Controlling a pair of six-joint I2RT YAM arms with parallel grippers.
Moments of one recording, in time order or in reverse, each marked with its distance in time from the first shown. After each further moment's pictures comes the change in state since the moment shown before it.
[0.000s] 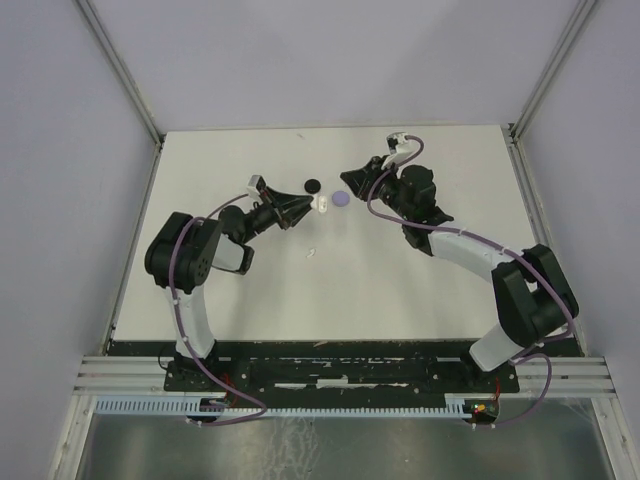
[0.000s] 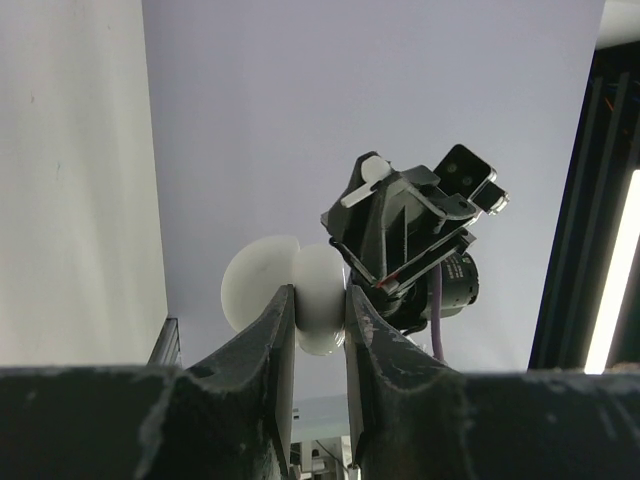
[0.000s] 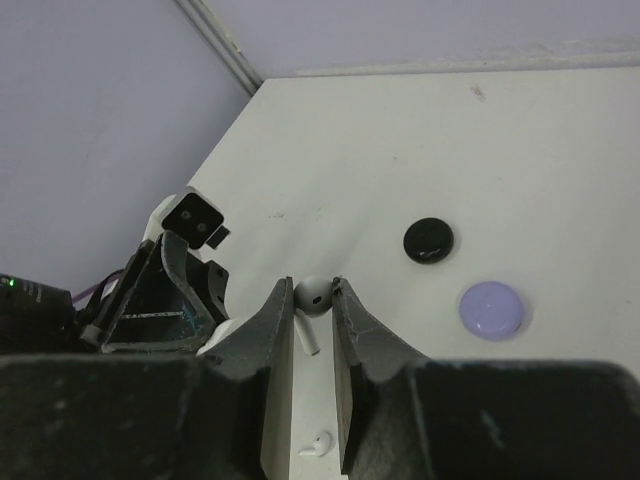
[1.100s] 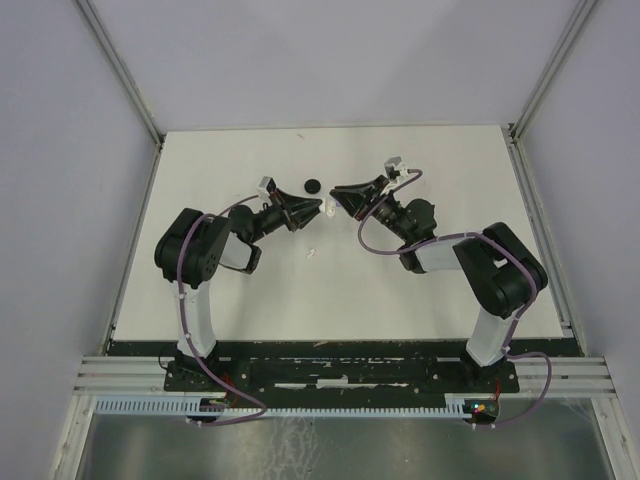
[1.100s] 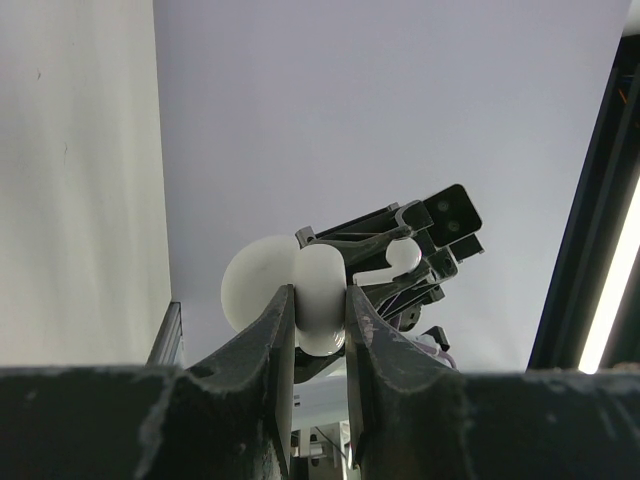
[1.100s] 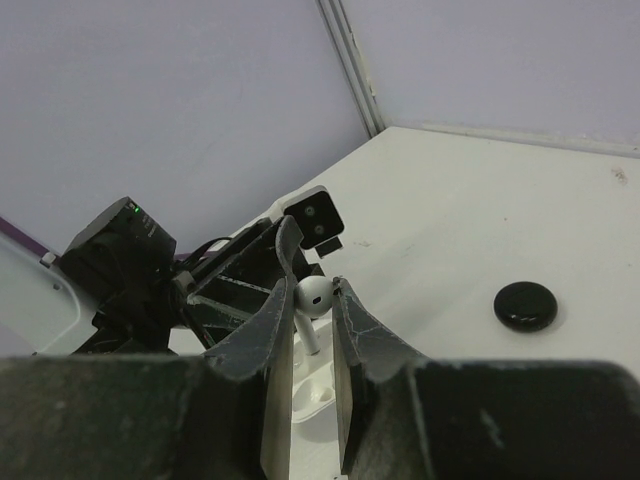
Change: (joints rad) left arm -0.059 0.077 0.064 0.000 0.002 -0.005; right arm 0.000 0.234 -0.224 0.807 -0.262 0.019
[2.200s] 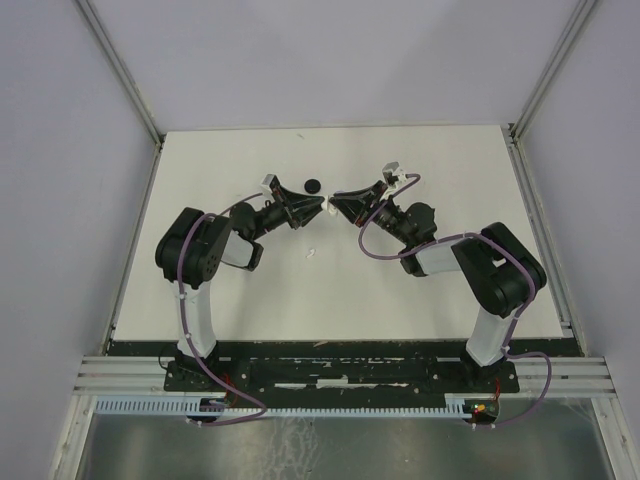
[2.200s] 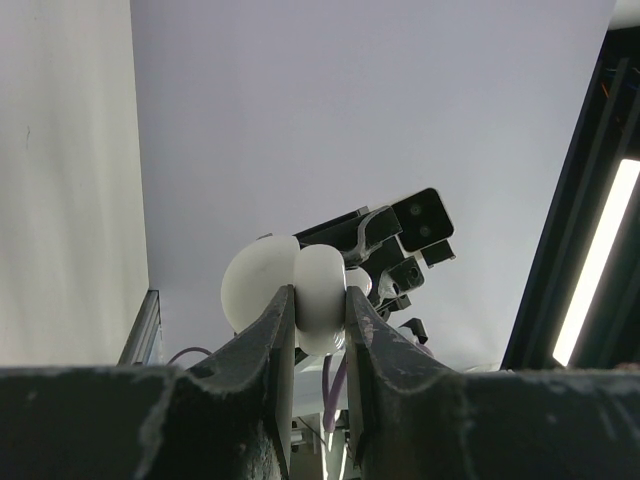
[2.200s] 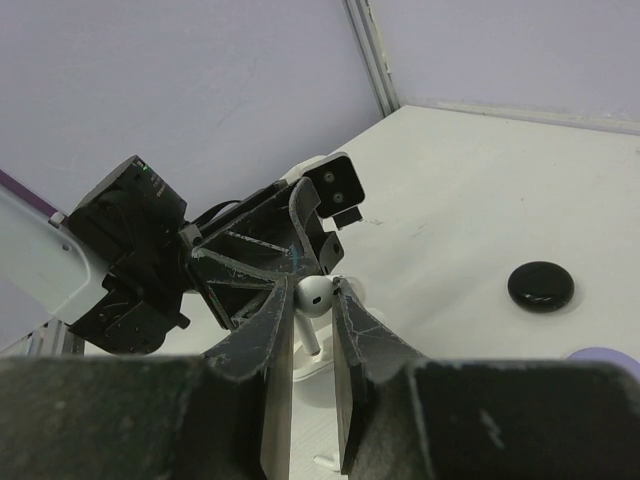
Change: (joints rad) left arm -0.011 0.000 0.032 0.000 0.020 -0.055; right arm 0.000 0.012 -0.035 0.021 -0.056 -0.006
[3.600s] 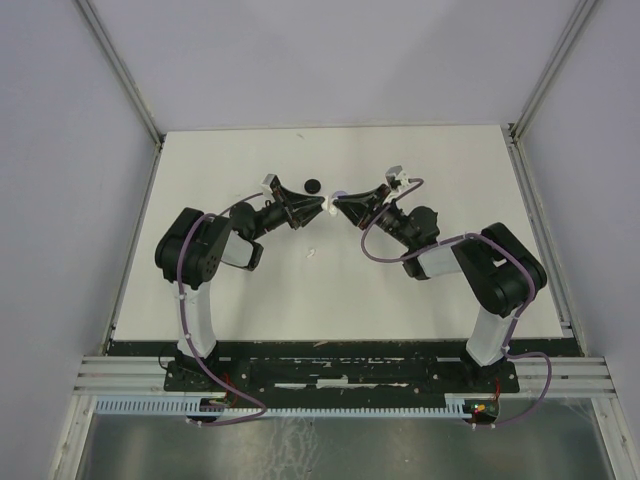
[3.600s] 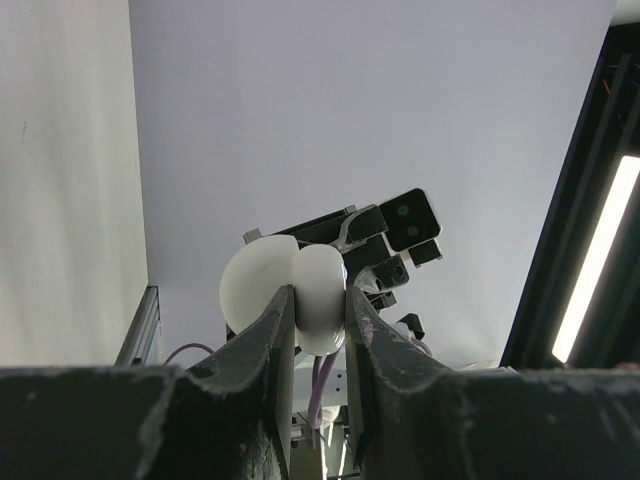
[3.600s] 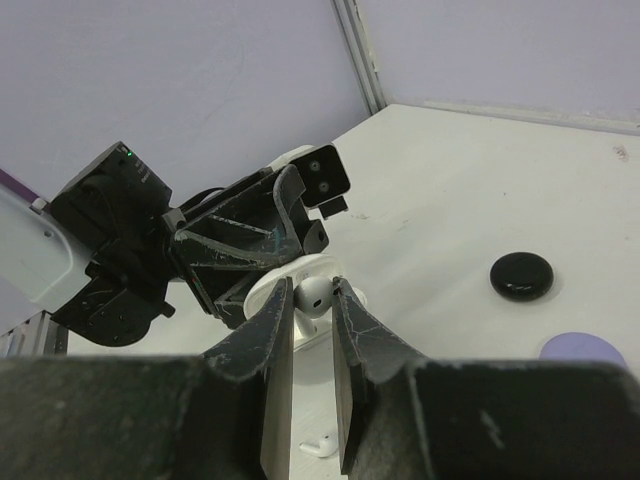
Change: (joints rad) left arm 0.000 -0.006 0.000 -0.001 0.008 -0.011; right arm -0.011 0.002 -0.035 0.031 0.007 -0.027
